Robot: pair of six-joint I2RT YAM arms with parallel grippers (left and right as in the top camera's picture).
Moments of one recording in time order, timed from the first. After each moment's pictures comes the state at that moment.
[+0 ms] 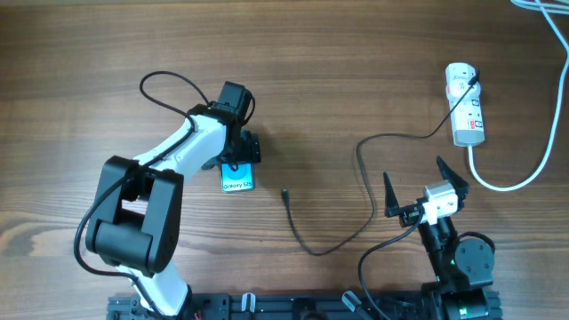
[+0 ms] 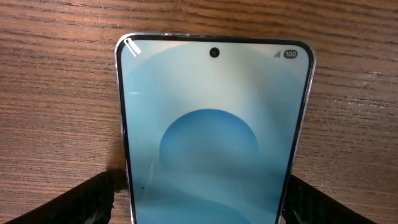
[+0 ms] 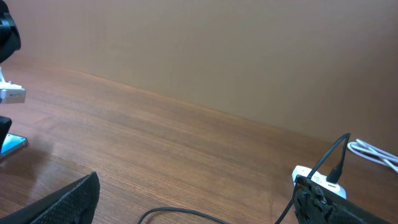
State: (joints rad) left arm -0.32 1.88 1.13 -0.70 -0.06 -0.43; right arm 0.14 0.02 0.01 0.00 -0.11 -0.20
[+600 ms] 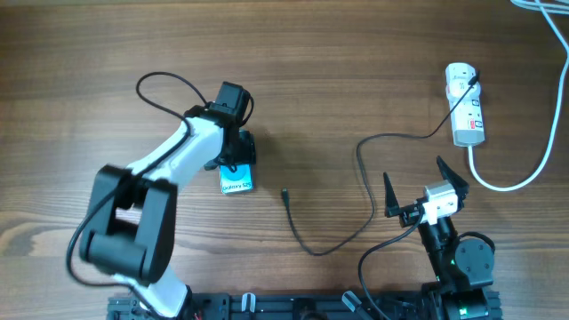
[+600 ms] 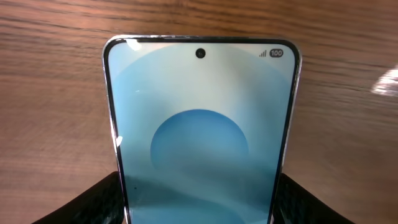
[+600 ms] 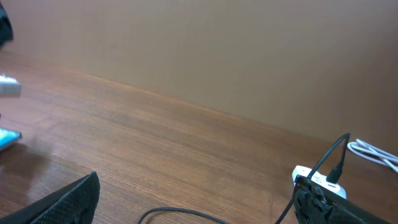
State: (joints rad) left arm -0.32 1.82 1.11 -0.71 -0.05 -0.45; right arm 0.14 0.02 0.01 0.00 -0.11 -0.20
